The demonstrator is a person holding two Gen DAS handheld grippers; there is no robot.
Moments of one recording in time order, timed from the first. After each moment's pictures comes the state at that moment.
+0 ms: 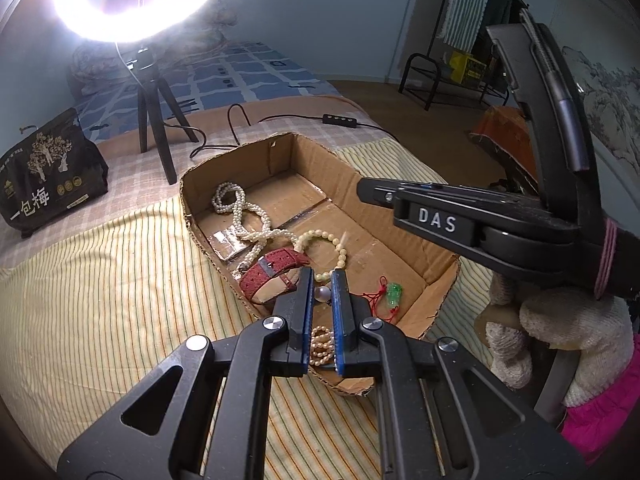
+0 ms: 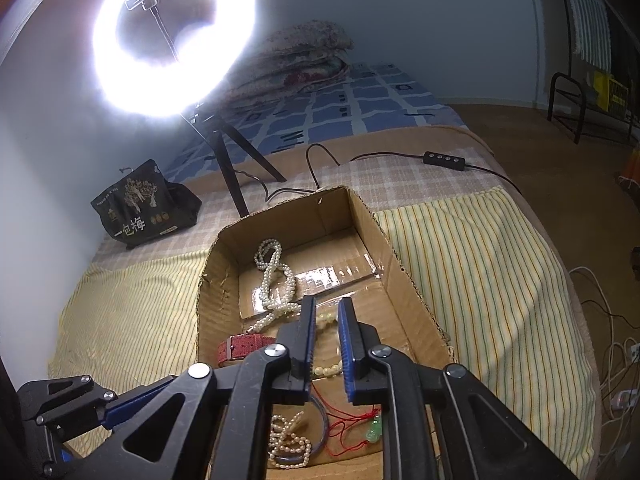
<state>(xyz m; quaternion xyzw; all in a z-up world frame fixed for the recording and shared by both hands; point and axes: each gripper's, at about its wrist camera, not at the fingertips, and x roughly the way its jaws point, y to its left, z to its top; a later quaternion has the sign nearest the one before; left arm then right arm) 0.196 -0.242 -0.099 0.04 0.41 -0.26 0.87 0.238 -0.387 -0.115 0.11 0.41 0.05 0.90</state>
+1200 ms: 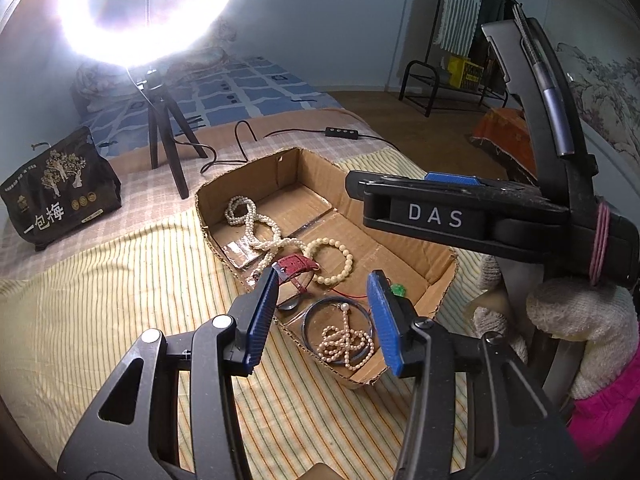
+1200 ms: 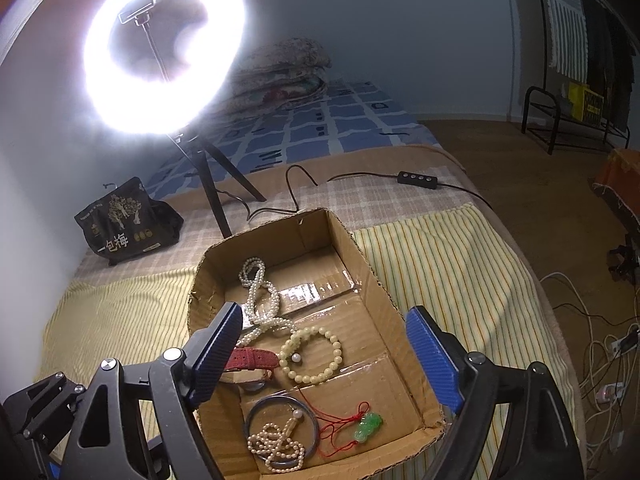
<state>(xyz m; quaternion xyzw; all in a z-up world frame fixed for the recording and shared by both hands) 0.185 -0.231 -0.086 0.05 0.39 -0.26 0.88 0.227 -0.383 -0.094 0.09 0.39 -0.01 0.92</state>
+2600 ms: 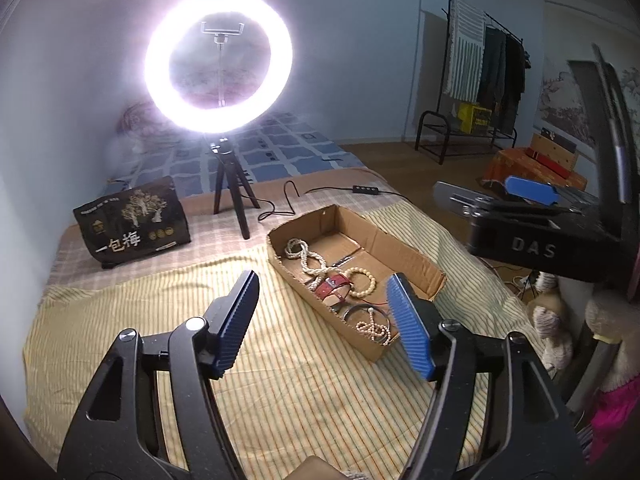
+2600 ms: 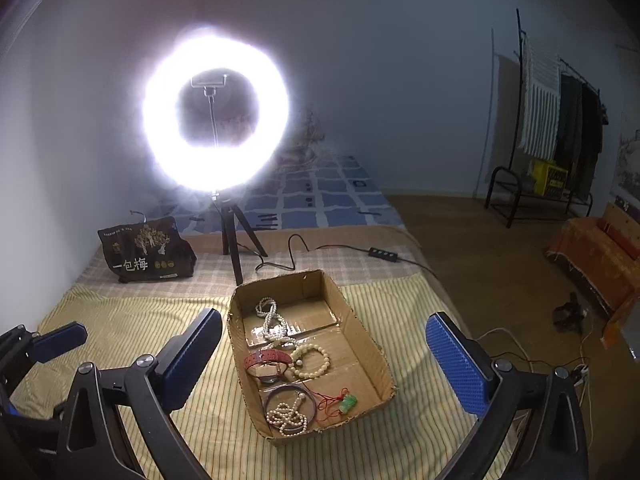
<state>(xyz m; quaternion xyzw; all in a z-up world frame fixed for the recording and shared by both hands) 0.107 -0.150 -0.004 0.04 0.30 -0.22 0.93 0.117 -0.333 0.008 0.01 0.28 -0.06 0.96</state>
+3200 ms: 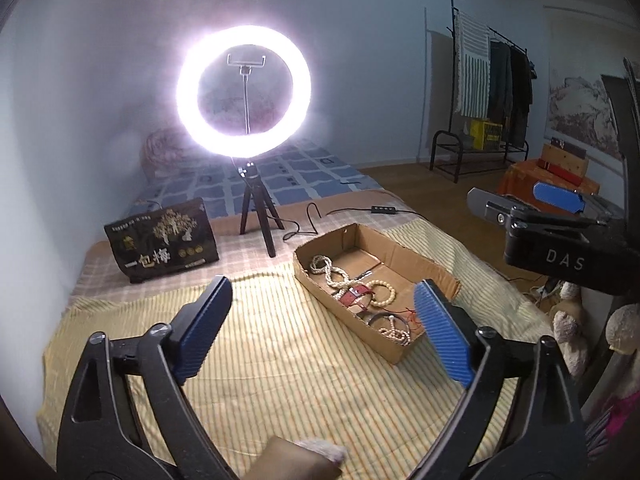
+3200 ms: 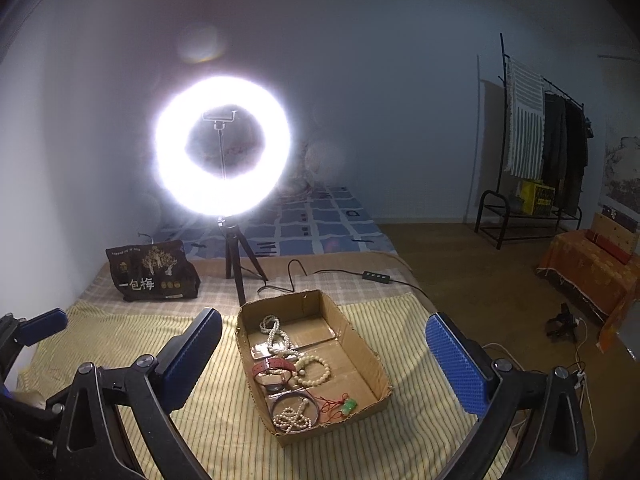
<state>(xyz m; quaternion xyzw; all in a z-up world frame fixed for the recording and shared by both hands) 0.079 -0.130 0.002 0.06 0.24 -0.19 0.95 0.078 -0.320 0.015 0.01 0.22 -0.08 0.97</state>
